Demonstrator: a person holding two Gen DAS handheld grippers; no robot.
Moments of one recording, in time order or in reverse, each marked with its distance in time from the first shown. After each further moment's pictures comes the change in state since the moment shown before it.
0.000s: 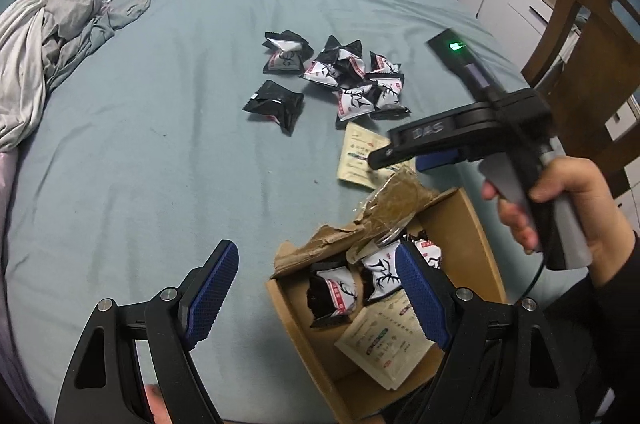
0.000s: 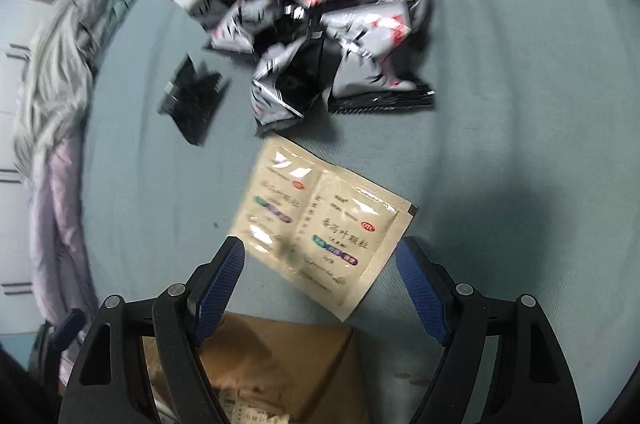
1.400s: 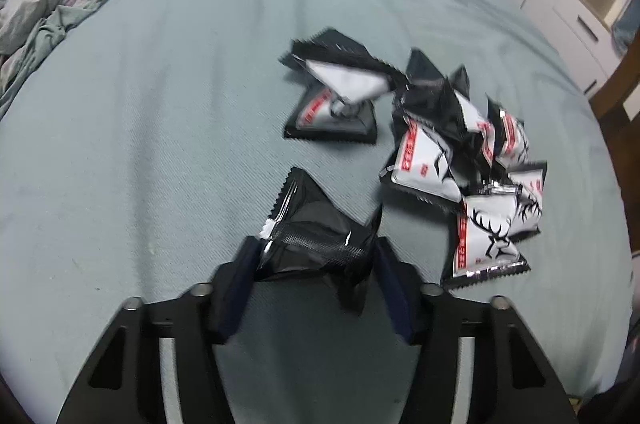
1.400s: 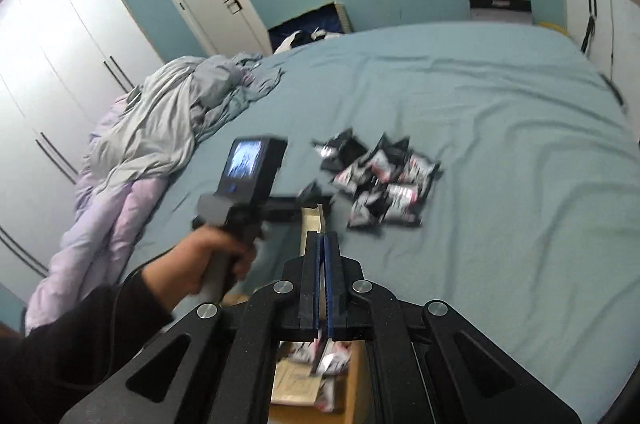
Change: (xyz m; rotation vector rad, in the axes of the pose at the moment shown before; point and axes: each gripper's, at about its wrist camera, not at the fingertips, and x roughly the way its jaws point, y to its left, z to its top) left arm 0.174 0.052 0.133 -0.040 0.048 0.028; right arm -0.136 0.025 -0.185 -0.220 -0.612 0.107
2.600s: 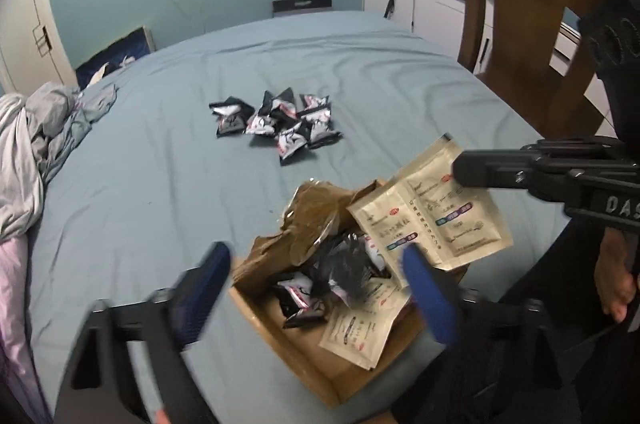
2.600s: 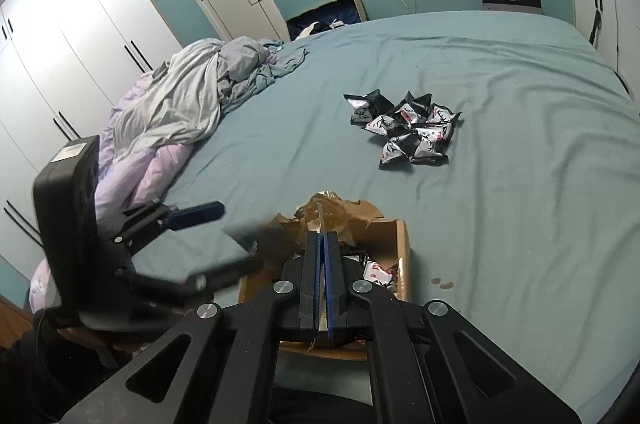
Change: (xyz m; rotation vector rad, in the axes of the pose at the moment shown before) left arm -0.220 -0.093 -0.186 0.314 -0.265 -0.042; right arm -0.017 0.029 -0.066 -0.044 0.013 0.024
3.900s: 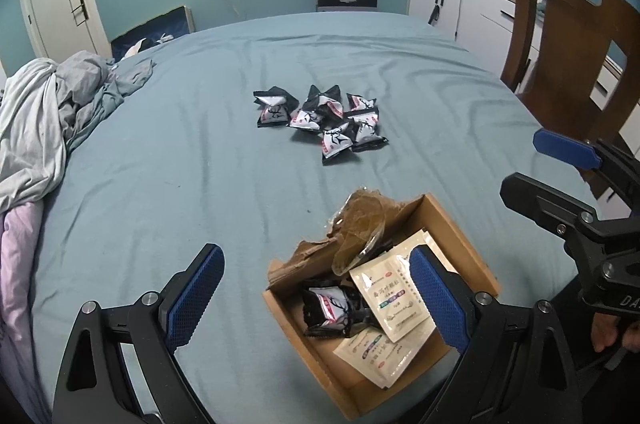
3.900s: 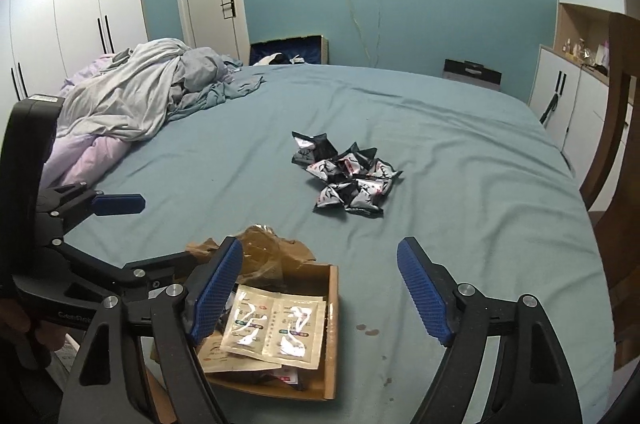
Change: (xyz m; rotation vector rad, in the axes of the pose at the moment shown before) left arm 0.011 0.026 0.002 -0.140 0.029 0.089; right arm -0.022 0.051 -0.003 -0.183 -0.152 -0.284
